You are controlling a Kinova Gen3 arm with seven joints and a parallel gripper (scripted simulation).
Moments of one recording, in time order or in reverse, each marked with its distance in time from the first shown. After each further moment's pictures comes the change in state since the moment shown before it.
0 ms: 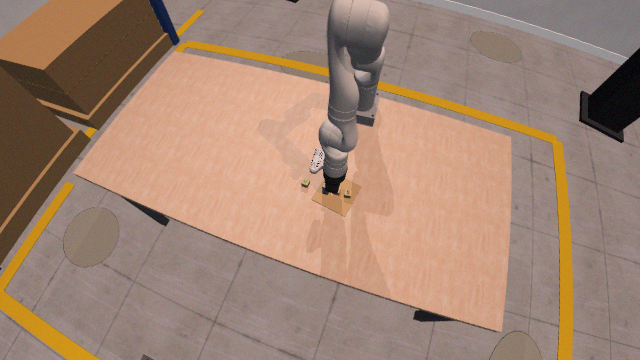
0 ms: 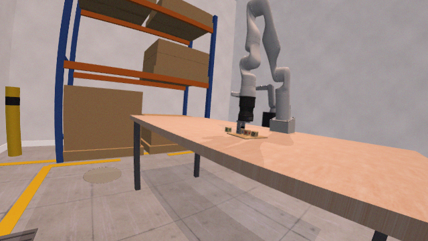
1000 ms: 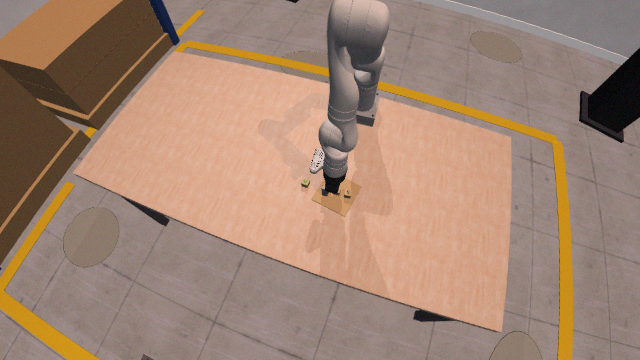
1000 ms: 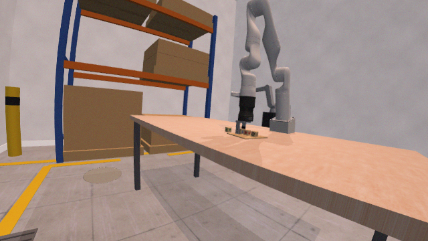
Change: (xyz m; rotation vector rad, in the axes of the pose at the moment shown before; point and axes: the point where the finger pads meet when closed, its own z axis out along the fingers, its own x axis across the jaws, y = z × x) arm 0.000 0.000 0.000 0.000 0.000 0.000
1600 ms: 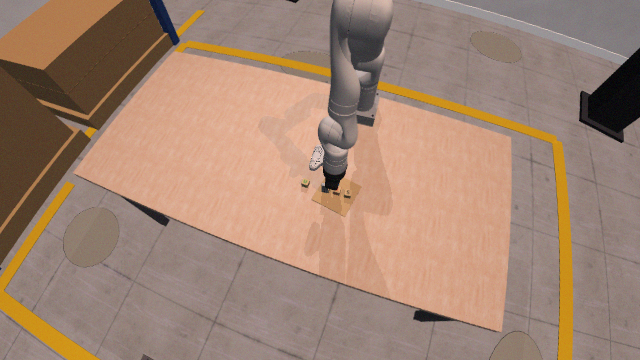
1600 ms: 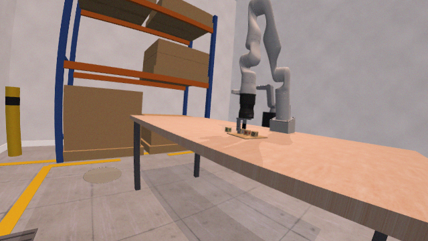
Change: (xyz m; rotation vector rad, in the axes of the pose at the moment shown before) arm 0.007 -0.002 -0.014 0.002 0.020 0.005
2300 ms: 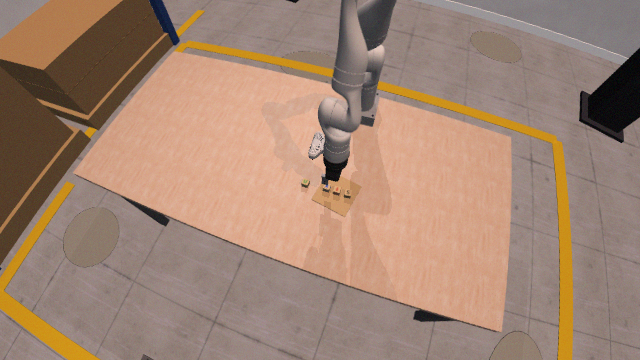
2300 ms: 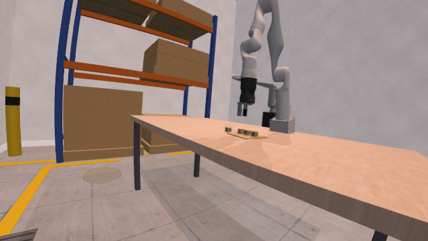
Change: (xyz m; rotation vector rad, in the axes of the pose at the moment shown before) arm -0.002 0.001 -0.073 0.001 -0.009 -0.002
